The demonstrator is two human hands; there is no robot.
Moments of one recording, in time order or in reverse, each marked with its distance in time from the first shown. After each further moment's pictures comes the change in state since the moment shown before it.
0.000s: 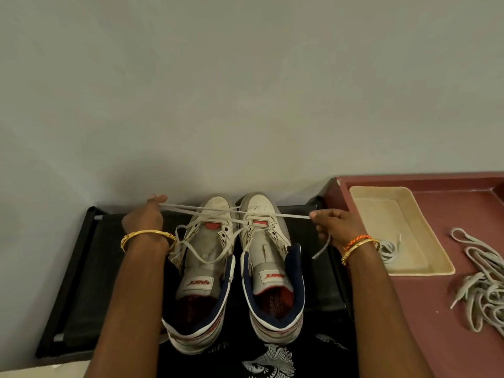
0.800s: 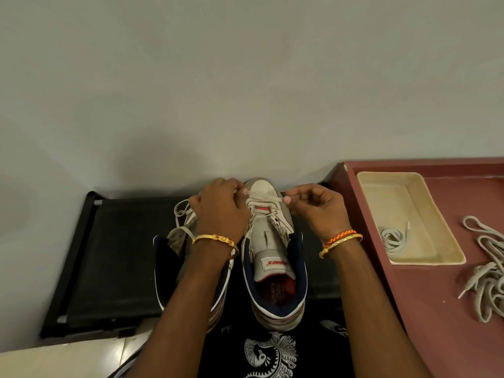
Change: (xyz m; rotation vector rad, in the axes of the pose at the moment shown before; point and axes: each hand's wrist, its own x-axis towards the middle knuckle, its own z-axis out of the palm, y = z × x) left_hand -0.043 -0.055 0.054 0.848 -0.240 0.974; right_hand -0.028 -0.013 0.038 0.128 -0.197 -0.421
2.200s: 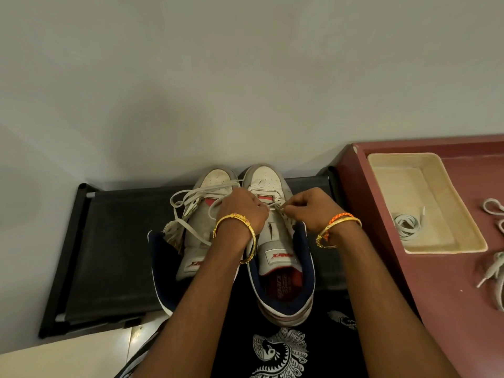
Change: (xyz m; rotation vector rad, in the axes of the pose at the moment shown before) left_hand 0.004 0.003 0.034 -0.020 -0.427 -0.279; right_hand 0.011 0.015 0.007 -0.618 -0.243 0.307
